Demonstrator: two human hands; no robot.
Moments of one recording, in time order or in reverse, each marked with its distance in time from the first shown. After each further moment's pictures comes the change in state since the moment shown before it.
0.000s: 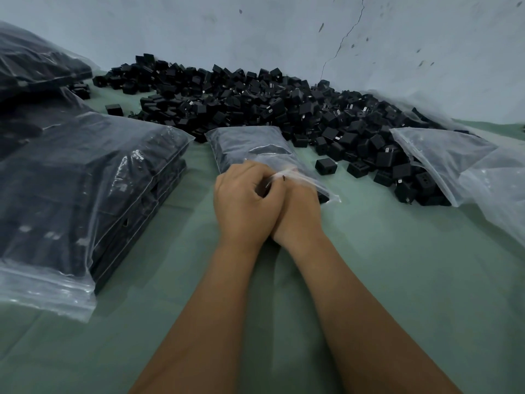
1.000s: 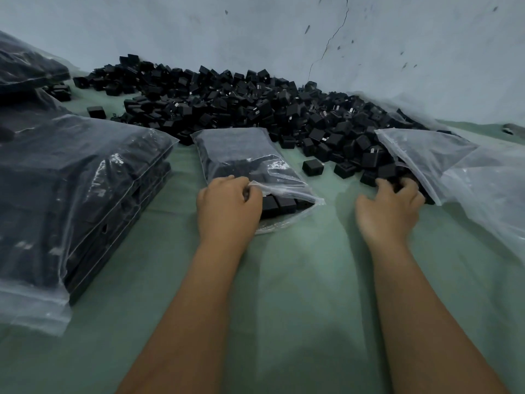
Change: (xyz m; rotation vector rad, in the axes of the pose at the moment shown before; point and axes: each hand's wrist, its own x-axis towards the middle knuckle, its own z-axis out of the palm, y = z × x) left_hand 0.003 -0.017 0.005 0.295 -0.262 -0.142; right_hand -0.030 0.135 -0.033 0.030 0.106 0.821
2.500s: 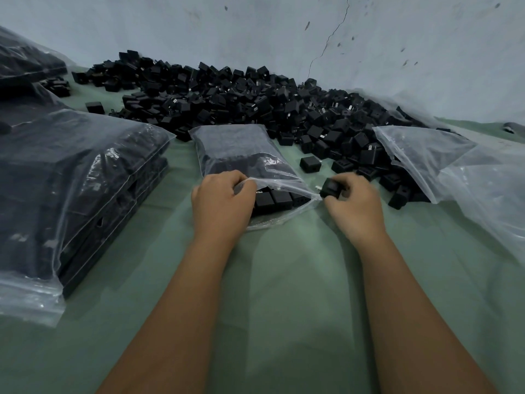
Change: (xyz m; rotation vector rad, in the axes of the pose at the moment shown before) left_hand -0.001 0.006 -0.007 -0.258 -0.022 -0.111; right_hand -0.008 -0.012 0.010 0.361 -0.196 -0.281
